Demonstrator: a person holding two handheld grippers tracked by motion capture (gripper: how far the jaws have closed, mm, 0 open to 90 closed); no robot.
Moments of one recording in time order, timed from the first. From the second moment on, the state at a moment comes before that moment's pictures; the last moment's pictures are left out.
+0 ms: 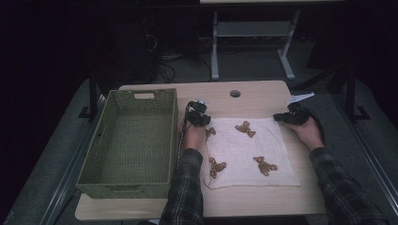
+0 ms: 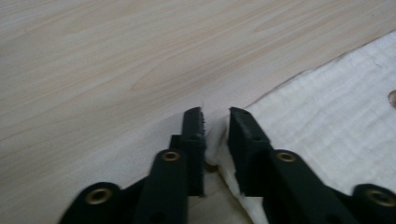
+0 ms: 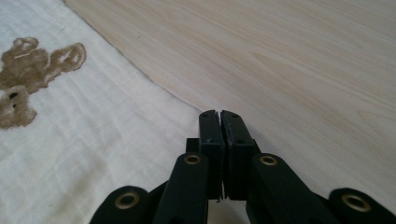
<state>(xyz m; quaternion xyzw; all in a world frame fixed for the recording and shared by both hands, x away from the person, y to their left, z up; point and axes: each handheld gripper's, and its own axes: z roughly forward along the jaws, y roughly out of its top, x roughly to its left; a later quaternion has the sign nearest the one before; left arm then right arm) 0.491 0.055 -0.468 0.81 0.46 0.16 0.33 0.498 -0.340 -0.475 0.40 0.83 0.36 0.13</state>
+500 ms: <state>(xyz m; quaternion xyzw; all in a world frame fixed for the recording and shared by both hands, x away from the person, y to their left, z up) 0.485 0.050 -0.414 0.78 0.44 0.22 0.38 0.506 -0.357 -0.419 0.40 0.81 0.39 0.18</state>
